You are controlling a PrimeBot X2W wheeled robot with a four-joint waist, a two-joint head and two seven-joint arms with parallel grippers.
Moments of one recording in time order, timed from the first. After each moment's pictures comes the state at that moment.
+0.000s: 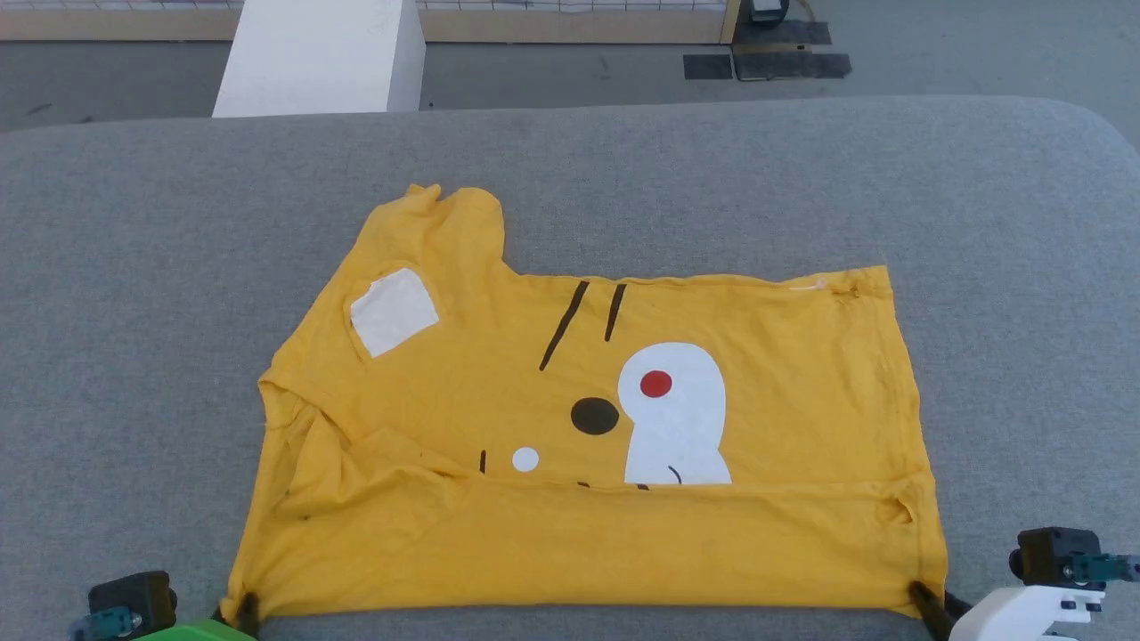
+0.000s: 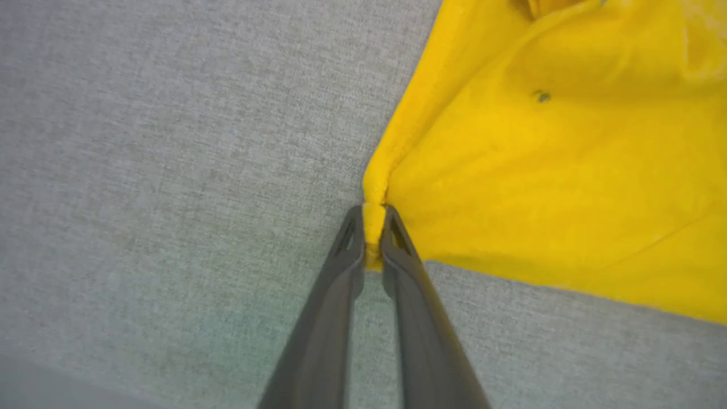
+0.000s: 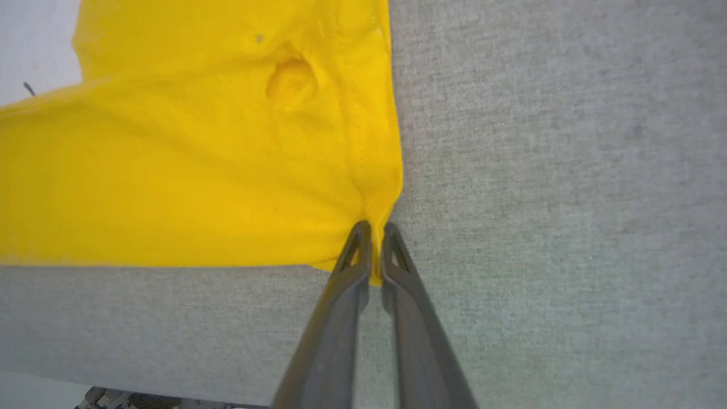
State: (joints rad) left arm 0.21 0.48 -0.24 -0.01 -0.73 0.33 0.19; right arm 0.19 -0.05 -0.17 -0.03 0.29 0.13 0.59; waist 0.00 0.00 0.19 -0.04
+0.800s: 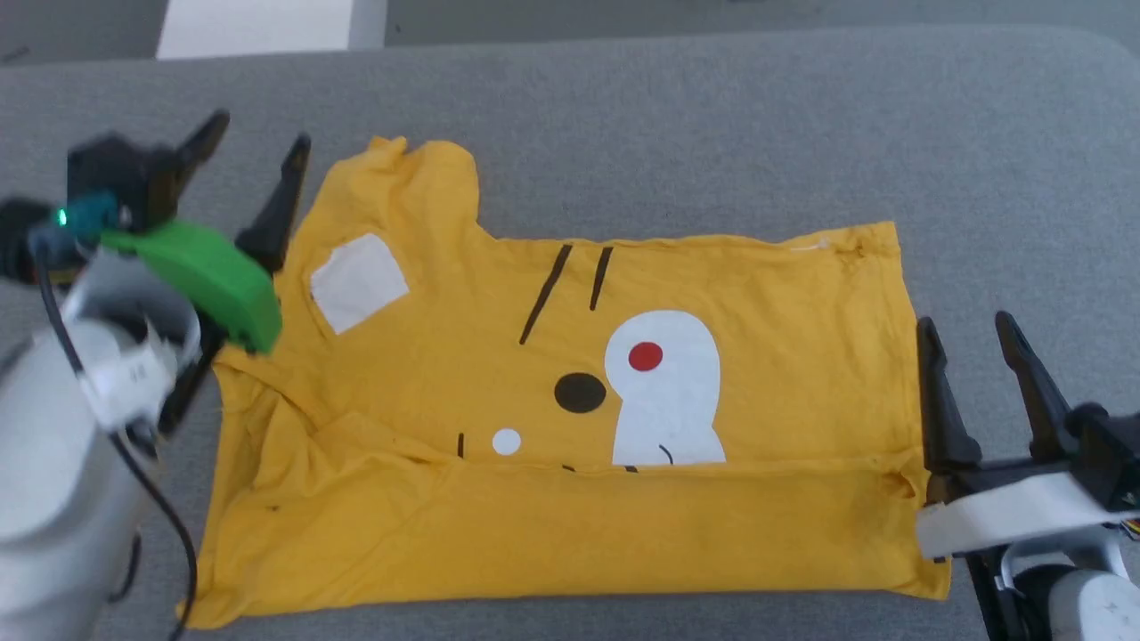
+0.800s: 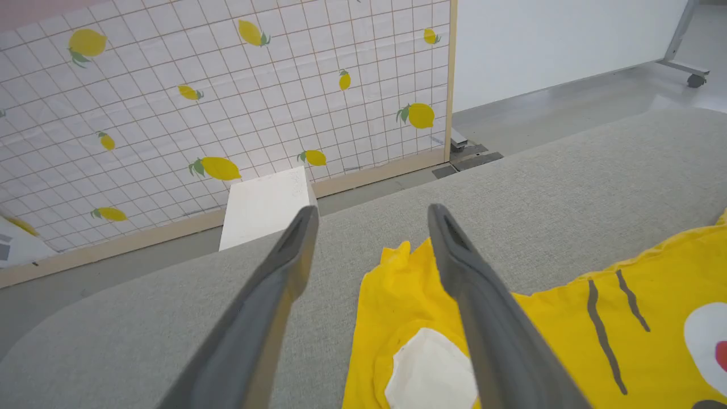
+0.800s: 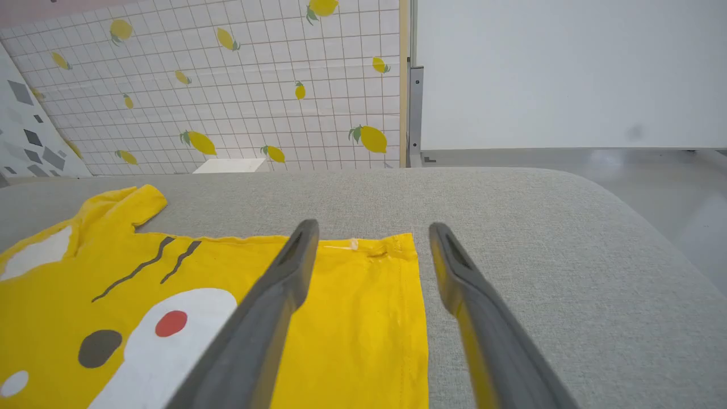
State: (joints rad) left arm -0.56 0.58 -0.37 0.09 -0.51 -0.02 0.08; right arm 0.00 -0.05 -0.08 -0.15 0.13 0.13 -0.07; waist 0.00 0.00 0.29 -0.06
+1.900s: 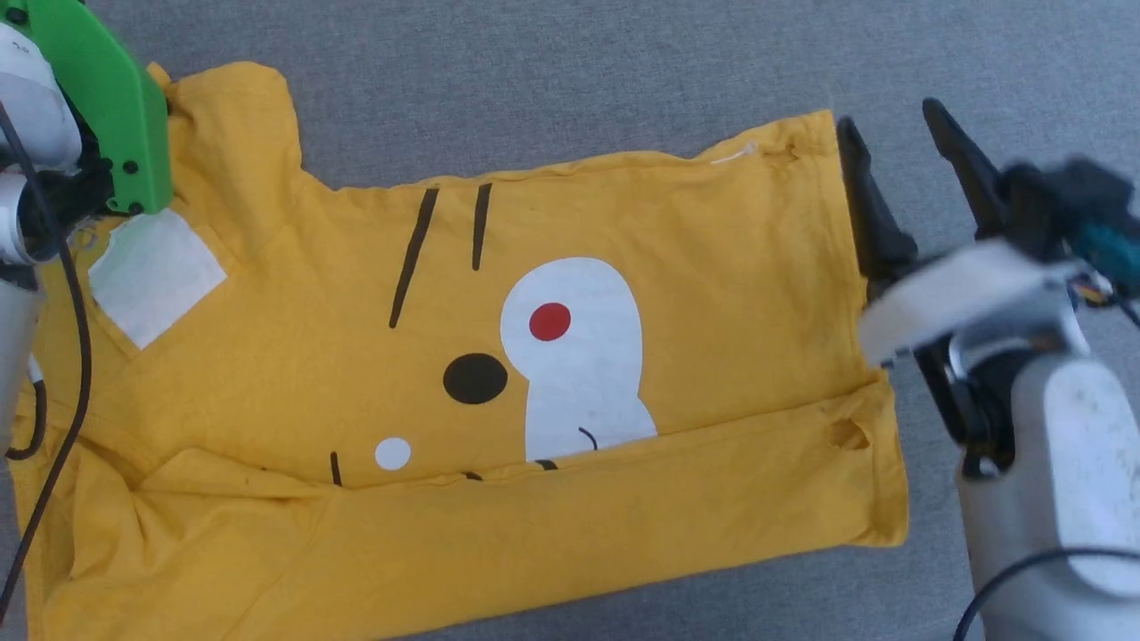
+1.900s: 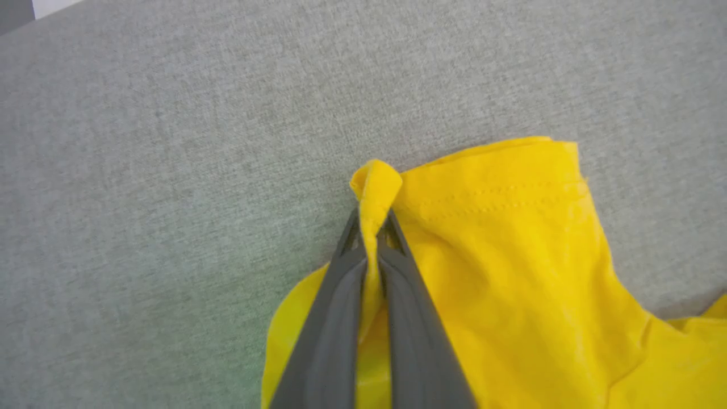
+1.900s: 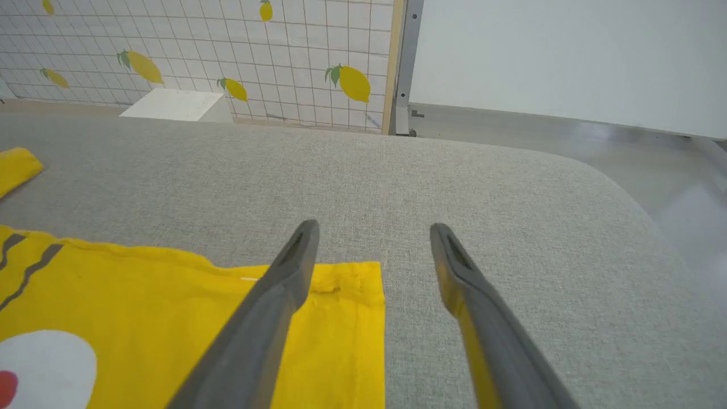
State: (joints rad) left arm -0.94 0.66 -0.43 0.29 -0.69 0.04 0.88; right arm -0.43 -0.05 0.03 -0.05 0.09 0.13 0.16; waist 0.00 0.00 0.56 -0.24
